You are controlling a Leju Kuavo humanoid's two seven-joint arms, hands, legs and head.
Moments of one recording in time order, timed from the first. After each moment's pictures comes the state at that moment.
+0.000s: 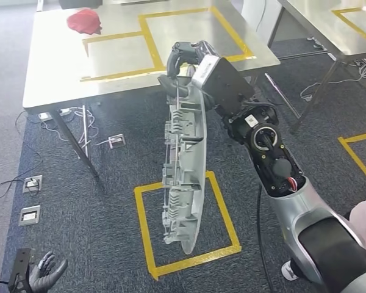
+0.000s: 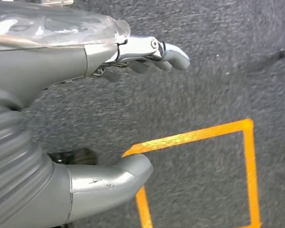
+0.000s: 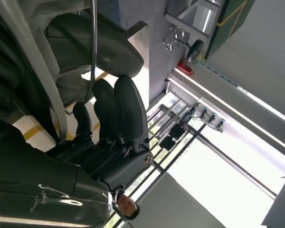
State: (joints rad) left arm -0.32 0.17 -0.20 -0.25 0.32 -0.06 -0.37; right arm -0.75 -0.12 0.44 -1.55 0.17 0.14 -0.08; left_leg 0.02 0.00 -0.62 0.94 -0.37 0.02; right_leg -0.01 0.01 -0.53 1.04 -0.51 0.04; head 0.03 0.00
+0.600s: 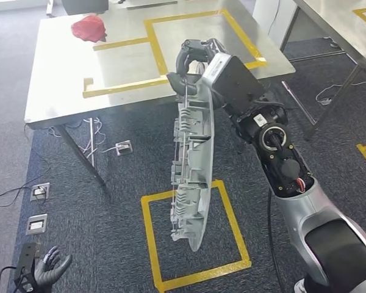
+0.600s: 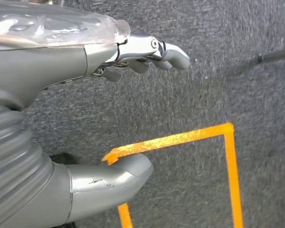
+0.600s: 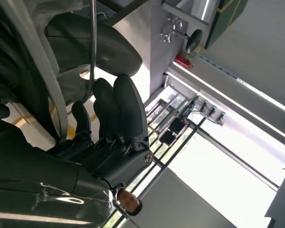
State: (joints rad) left arm -0.32 0.16 -0.20 -0.25 0.31 -0.06 -0.36; right arm -0.74 -0.13 0.43 -1.56 0.17 0.14 -0.08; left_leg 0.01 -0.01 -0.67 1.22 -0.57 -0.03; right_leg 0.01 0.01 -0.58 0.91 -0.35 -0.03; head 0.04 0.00
